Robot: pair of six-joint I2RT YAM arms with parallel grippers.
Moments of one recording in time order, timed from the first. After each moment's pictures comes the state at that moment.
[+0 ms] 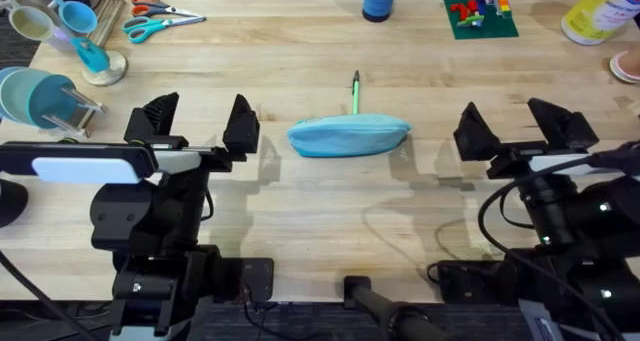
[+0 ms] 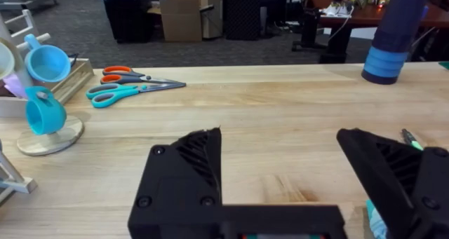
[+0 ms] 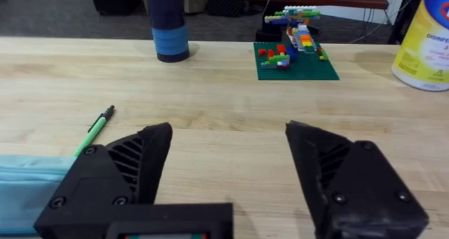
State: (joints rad) left arm 0.00 0.00 0.01 -0.03 0.01 0.00; right arm 0.00 0.00 0.01 -0.10 -0.03 0.00
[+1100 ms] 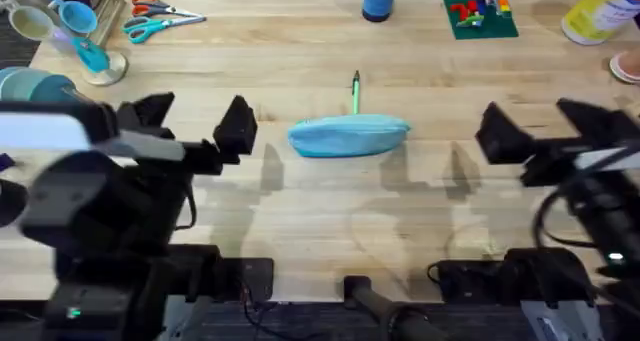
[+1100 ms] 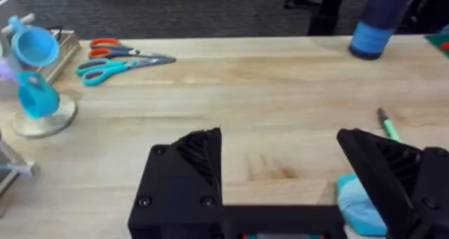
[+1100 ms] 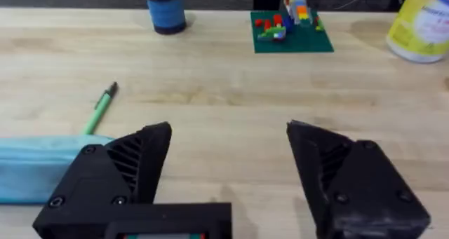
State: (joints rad) left arm 0.00 0.13 0.28 -0.34 0.05 -0.02; right arm 0.00 0.08 0.34 -0.48 -0.01 0.01
